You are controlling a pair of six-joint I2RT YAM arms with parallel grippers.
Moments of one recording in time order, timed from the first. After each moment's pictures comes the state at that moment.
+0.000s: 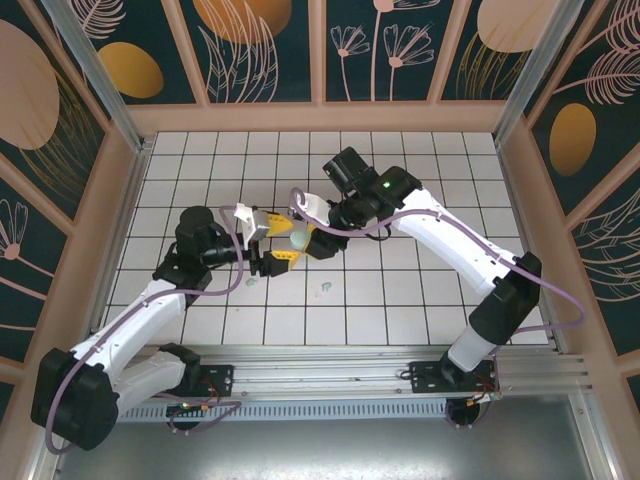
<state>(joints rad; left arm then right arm) -0.42 1.05 0.63 0.24 0.95 0.06 0.79 1.63 1.65 -1.07 -0.53 -0.53</state>
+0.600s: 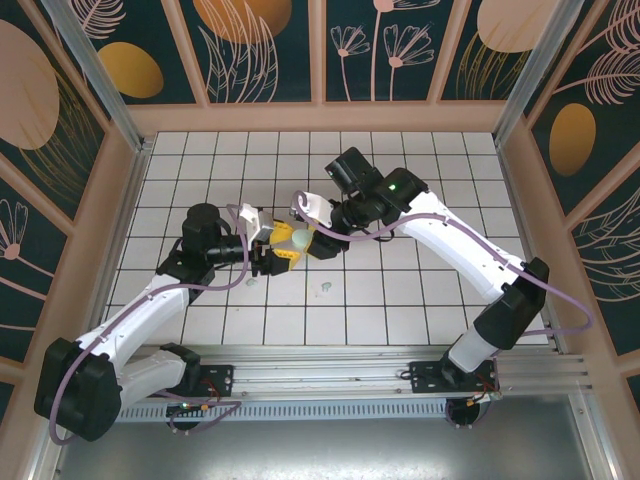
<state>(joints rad) -0.42 1.09 0.63 0.20 0.99 0.08 0.81 1.59 1.65 -1.07 -0.50 -0.54</state>
